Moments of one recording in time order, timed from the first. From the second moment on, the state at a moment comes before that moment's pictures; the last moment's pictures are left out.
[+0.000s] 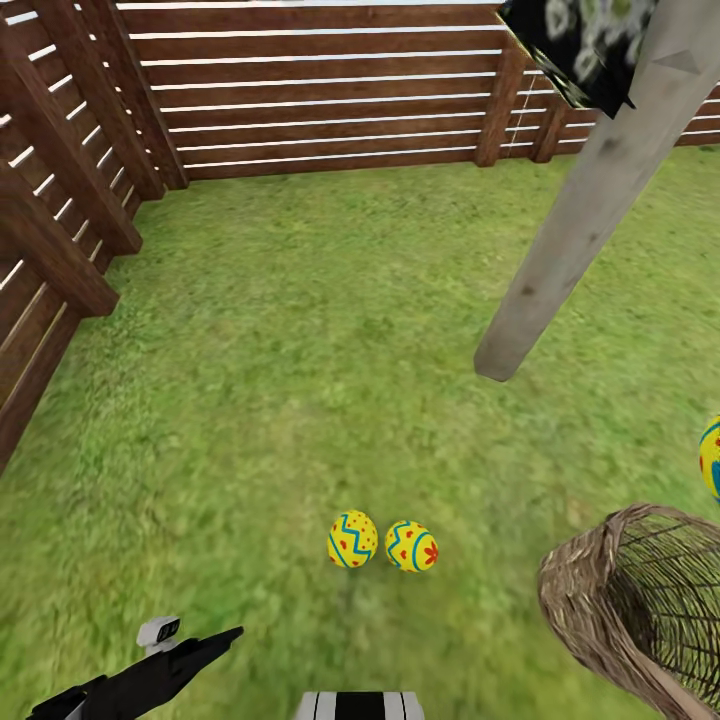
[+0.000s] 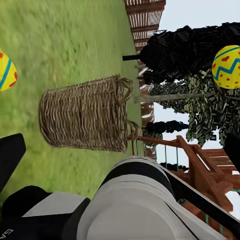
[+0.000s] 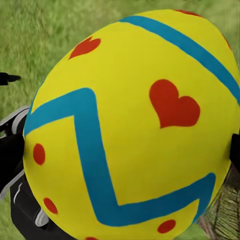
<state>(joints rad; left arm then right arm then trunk) -0.42 0.38 -0.50 -0.39 0.99 0.11 -1.57 -1.21 -1.74 0.74 -1.54 -0.96 1.03 1.30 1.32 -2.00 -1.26</state>
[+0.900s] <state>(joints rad) -0.42 0.38 -0.50 -0.39 0.99 0.11 -1.57 -1.22 -1.06 0.91 -1.44 -0.97 1.05 0.62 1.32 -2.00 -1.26</state>
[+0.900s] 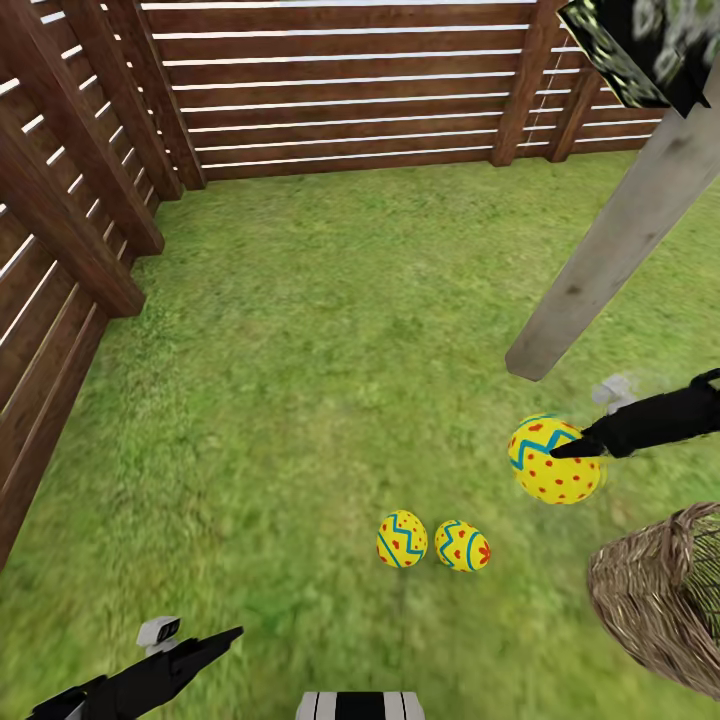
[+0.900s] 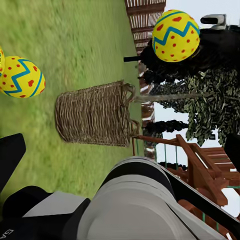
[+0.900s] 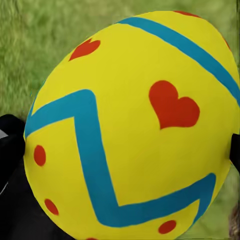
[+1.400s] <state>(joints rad) -0.42 0.39 -0.50 -0.38 1.00 0.11 -1.57 -1.22 -0.63 0.98 -0.78 -0.97 0.93 0.28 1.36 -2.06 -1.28</state>
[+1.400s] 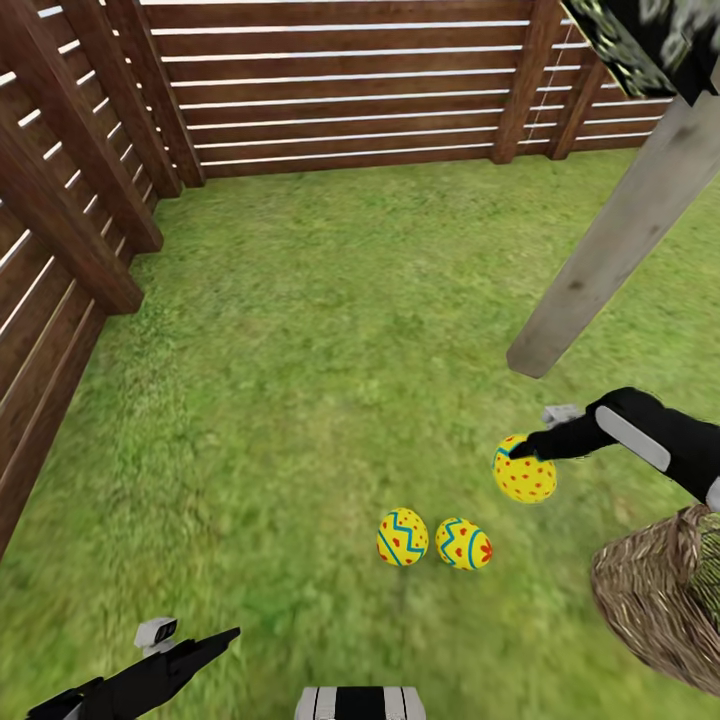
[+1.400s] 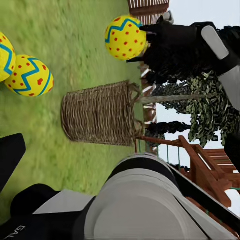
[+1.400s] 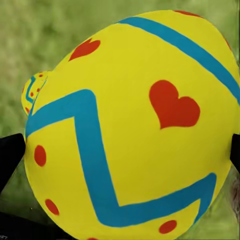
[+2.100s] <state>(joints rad) -0.42 0.39 -0.50 -0.38 0.99 0.11 -1.57 -1.22 -0.32 1.08 -0.07 -0.88 0.34 0.17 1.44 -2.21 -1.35</state>
